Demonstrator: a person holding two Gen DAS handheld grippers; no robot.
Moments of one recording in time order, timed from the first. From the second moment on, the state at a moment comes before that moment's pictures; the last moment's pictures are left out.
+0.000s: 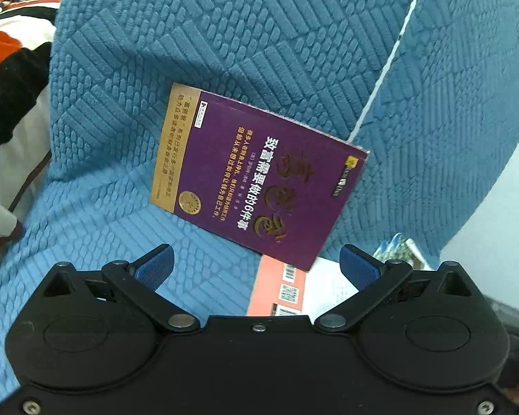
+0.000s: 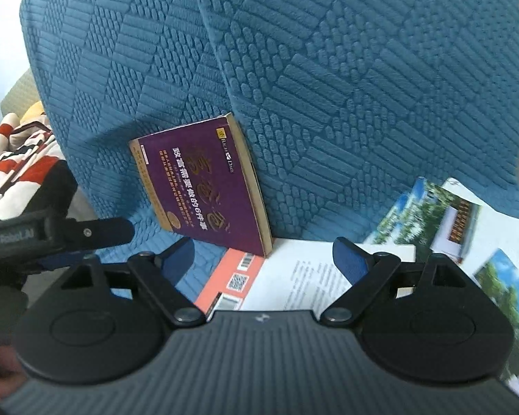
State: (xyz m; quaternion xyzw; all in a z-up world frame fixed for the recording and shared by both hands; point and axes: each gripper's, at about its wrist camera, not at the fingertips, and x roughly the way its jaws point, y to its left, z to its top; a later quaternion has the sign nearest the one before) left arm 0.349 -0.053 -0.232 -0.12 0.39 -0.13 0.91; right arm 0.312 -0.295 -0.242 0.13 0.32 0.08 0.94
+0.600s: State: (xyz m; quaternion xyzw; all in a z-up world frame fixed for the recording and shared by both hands) left arm 0.405 -0.019 -0.257 -0.21 0.43 -0.11 0.87; right arm 0.391 -0.279 -0.266 0.13 0.35 0.09 0.92
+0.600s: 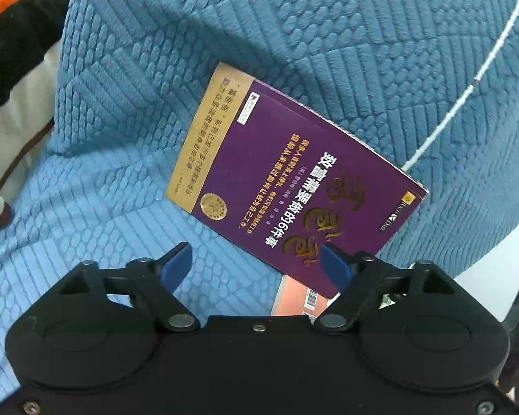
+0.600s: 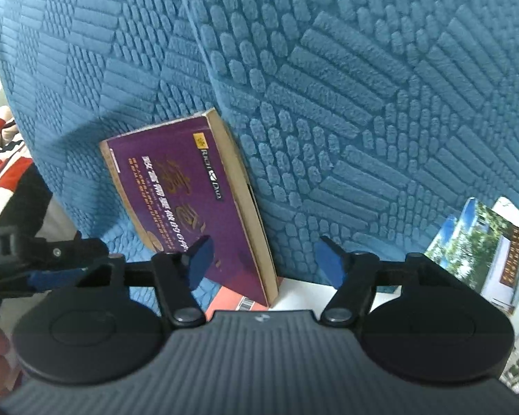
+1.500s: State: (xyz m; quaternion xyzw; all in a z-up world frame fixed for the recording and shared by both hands) left arm 0.409 -0.001 -0.266 -0.32 0.43 -0.12 0.83; right arm 0.399 -0.255 -0.249 0.05 0.29 0.17 0.94
